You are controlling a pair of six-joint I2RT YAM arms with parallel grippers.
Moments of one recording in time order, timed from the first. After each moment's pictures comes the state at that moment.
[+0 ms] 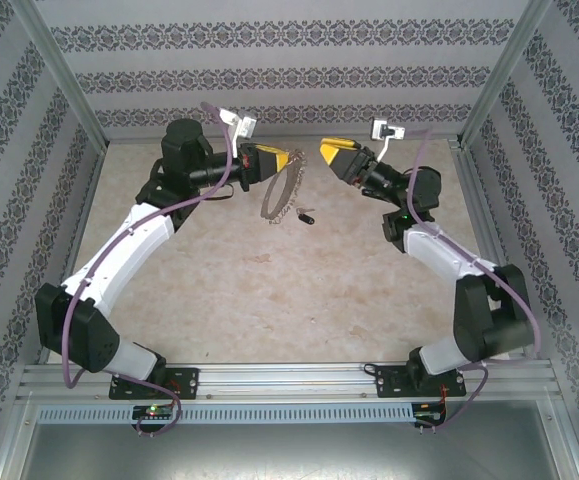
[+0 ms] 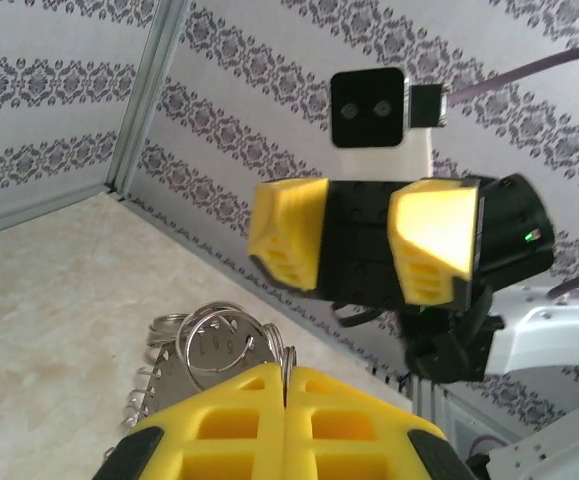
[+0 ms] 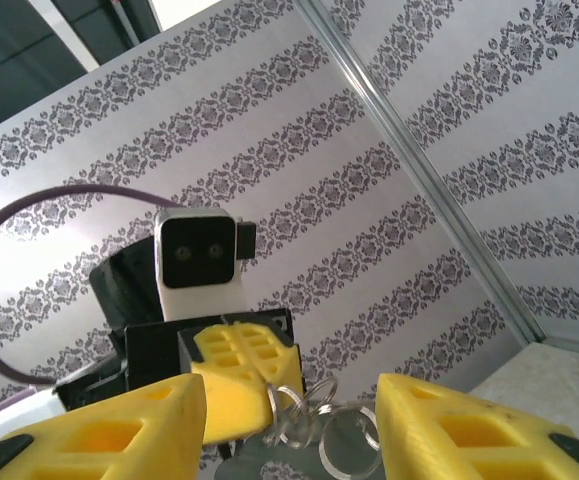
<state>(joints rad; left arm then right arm) -0.38 1.46 1.40 -0.06 0.82 -0.34 0.25 1.47 0.93 1.13 -0.85 1.10</state>
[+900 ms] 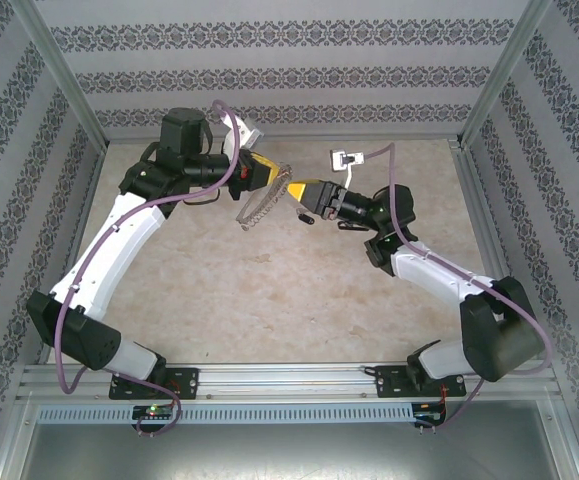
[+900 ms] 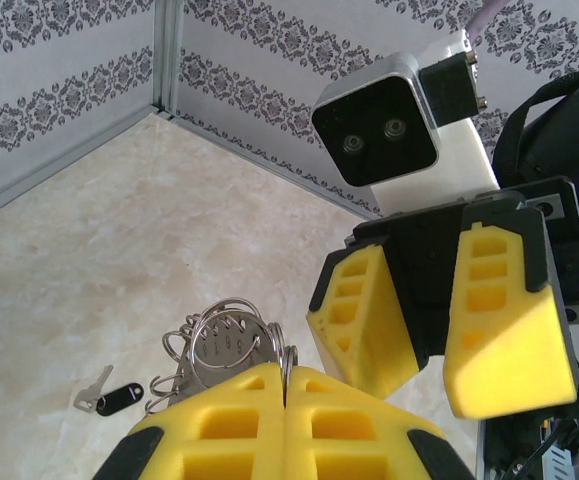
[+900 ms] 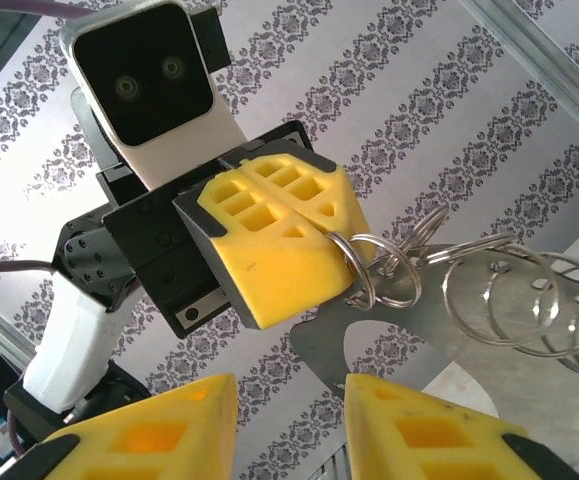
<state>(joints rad) -0.38 1.48 1.62 -0.61 0.75 0.08 0.46 1.40 0.82 0.98 -0.84 1.15</state>
